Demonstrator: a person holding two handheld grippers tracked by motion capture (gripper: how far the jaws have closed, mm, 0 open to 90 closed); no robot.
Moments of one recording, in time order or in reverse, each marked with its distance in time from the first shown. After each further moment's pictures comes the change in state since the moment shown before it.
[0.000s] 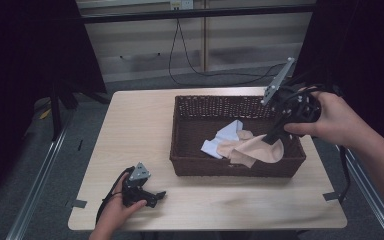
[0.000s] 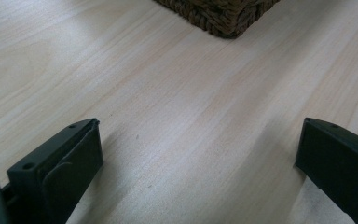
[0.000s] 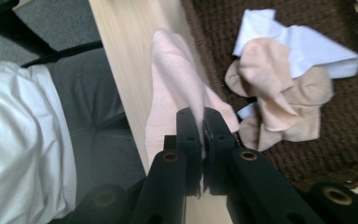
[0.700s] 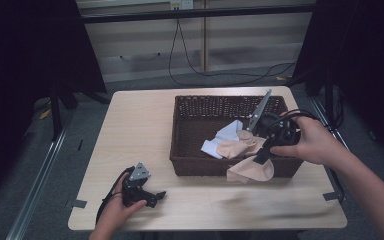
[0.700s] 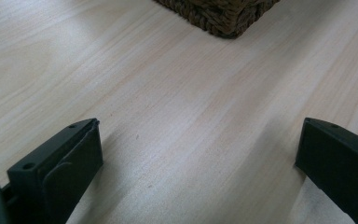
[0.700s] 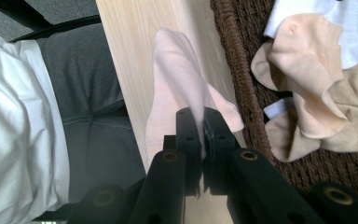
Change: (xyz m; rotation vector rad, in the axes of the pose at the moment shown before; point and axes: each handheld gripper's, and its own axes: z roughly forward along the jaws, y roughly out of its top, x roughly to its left) left arm 0.000 0.000 0.000 -0.001 -0.002 -0.004; right arm 0.005 -0.006 0.063 0.069 0.037 -0.040
